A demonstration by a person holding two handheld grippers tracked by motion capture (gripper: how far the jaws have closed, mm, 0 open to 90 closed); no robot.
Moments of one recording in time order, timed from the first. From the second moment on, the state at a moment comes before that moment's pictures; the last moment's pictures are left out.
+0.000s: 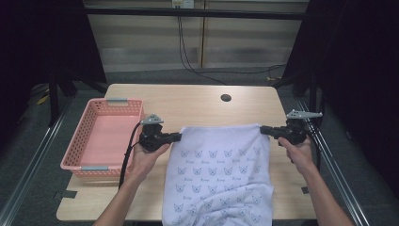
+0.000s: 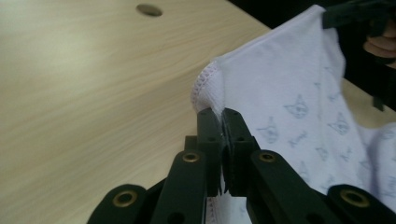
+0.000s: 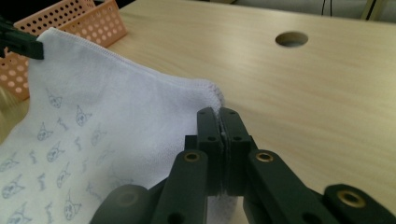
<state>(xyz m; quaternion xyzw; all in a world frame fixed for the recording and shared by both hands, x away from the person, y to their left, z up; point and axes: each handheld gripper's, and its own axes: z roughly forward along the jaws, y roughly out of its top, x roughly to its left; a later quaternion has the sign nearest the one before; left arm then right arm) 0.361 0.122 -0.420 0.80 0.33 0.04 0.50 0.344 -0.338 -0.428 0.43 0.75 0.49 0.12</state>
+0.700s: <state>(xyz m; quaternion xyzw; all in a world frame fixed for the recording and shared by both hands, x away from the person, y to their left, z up) 0.437 0.151 -0.330 0.76 0.35 0.13 0.53 0.410 -0.333 -0.332 0.42 0.72 0.51 0.20</state>
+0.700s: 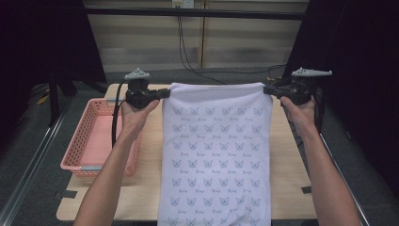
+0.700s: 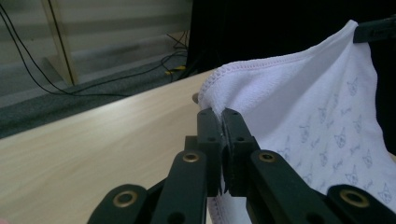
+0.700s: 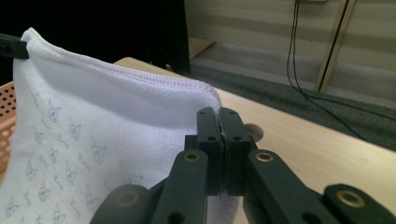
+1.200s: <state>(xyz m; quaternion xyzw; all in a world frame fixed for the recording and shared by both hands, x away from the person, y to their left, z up) 0.438 0.149 -0.284 0.75 0.33 0.16 0.55 0.421 -0.335 -0.272 0.42 0.70 0.53 0.23</state>
